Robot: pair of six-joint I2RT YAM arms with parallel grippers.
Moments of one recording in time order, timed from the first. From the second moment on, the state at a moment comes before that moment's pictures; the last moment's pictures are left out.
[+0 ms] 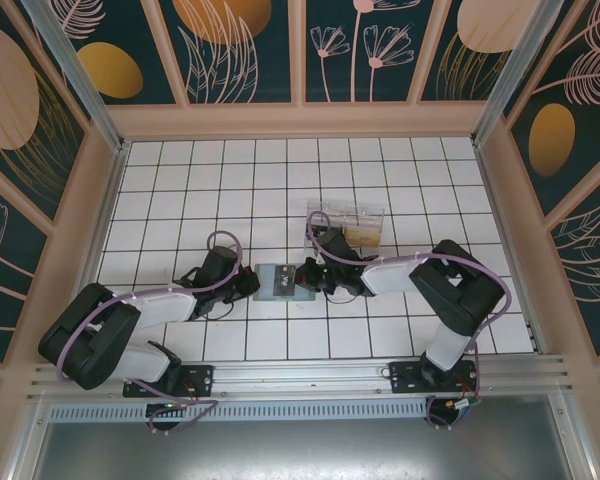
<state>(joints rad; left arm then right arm) -0.57 1.38 0.37 0.17 0.18 -0.87 0.80 1.70 0.69 0.20 -0.35 1.04</state>
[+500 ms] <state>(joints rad) -0.59 1.30 0.41 0.16 0.25 -0.87 0.79 1.69 0.68 0.23 -0.37 1.01</state>
